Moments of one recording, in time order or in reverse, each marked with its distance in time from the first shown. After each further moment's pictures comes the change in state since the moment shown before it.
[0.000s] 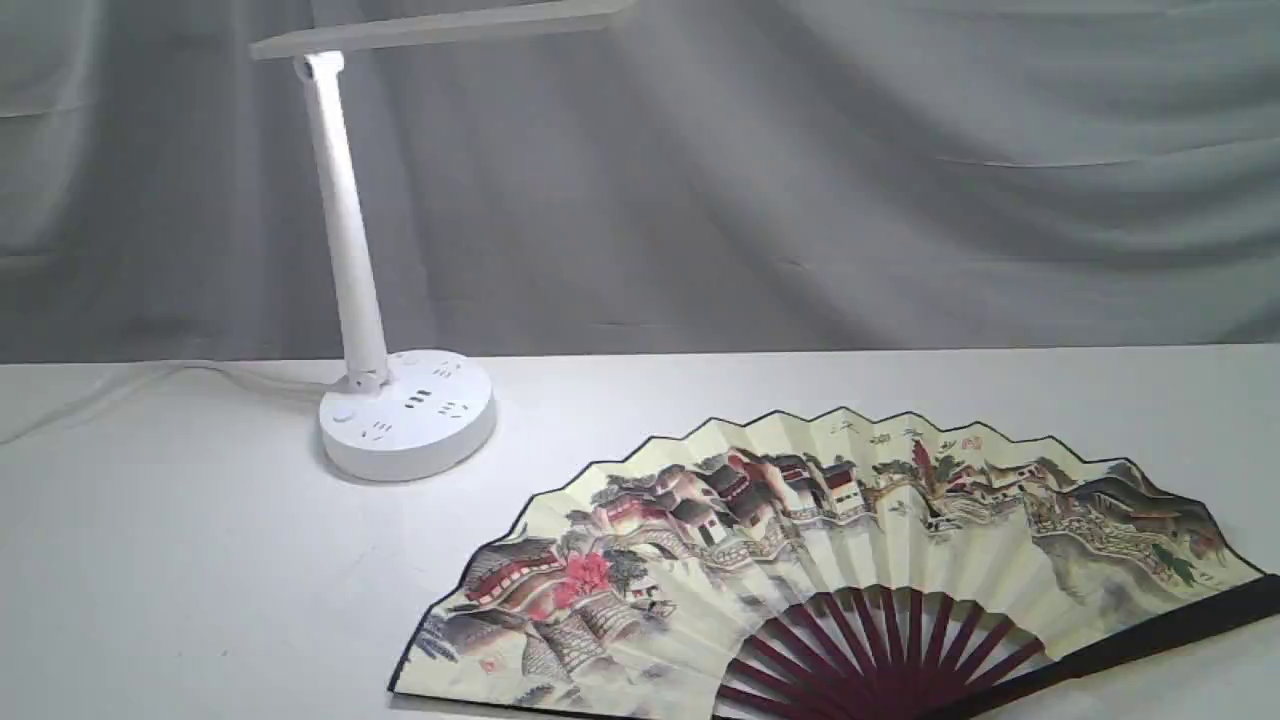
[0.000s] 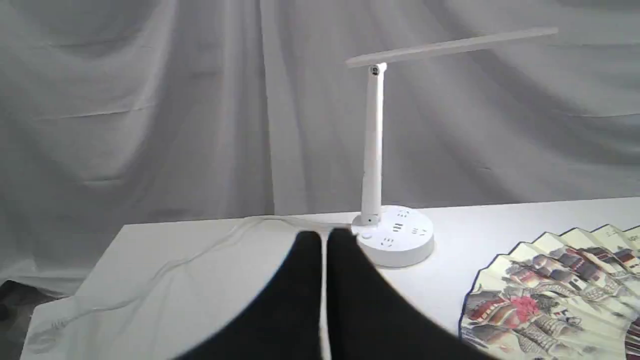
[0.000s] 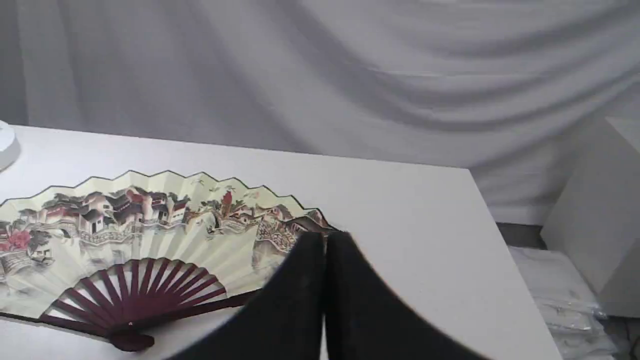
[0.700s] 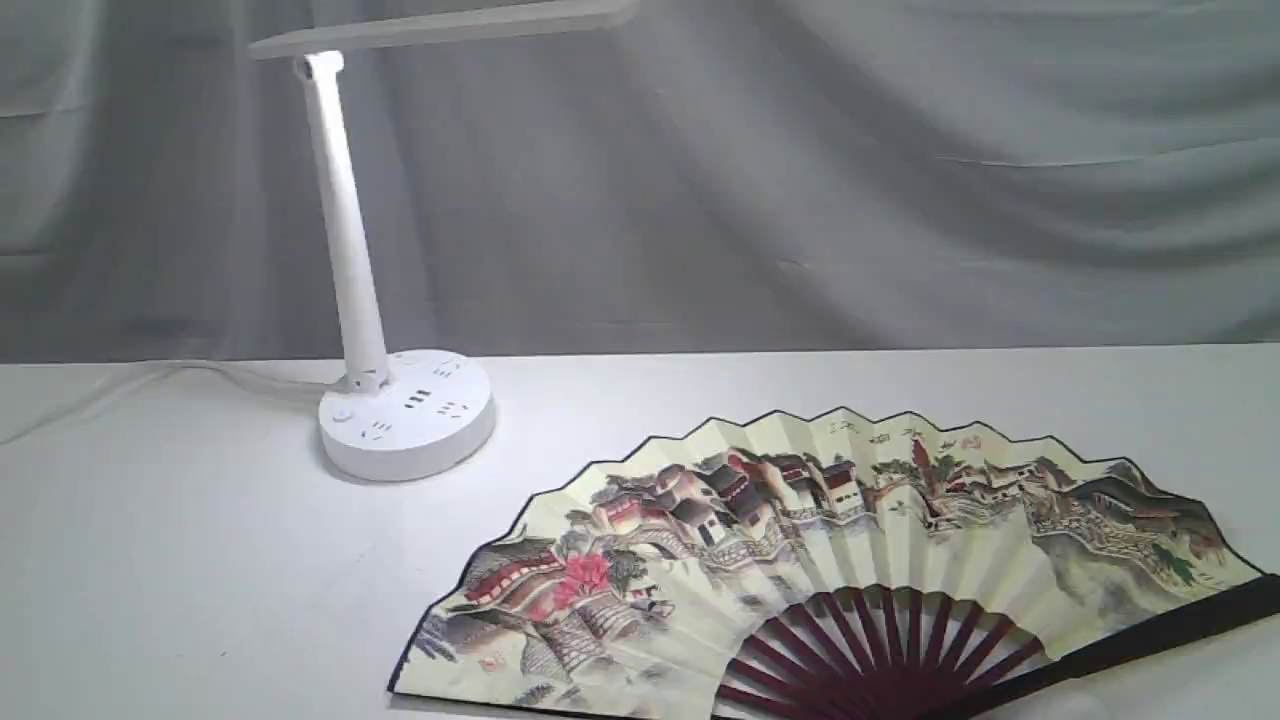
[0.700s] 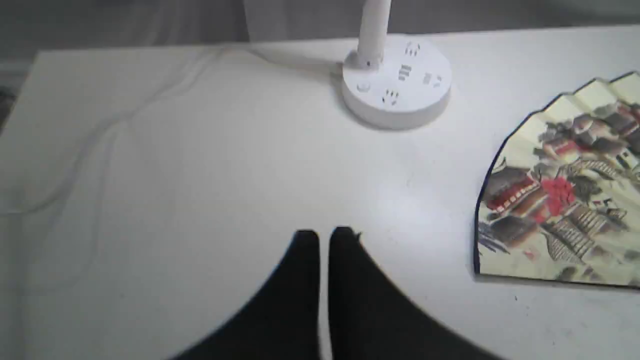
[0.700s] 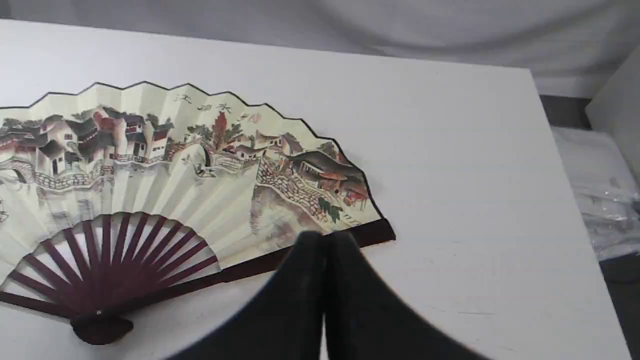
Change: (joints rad) left arm 0.000 0.650 0.000 -0.011 -0.195 0.000; right arm 0.000 0.598 0.001 0.000 -0.242 0.000
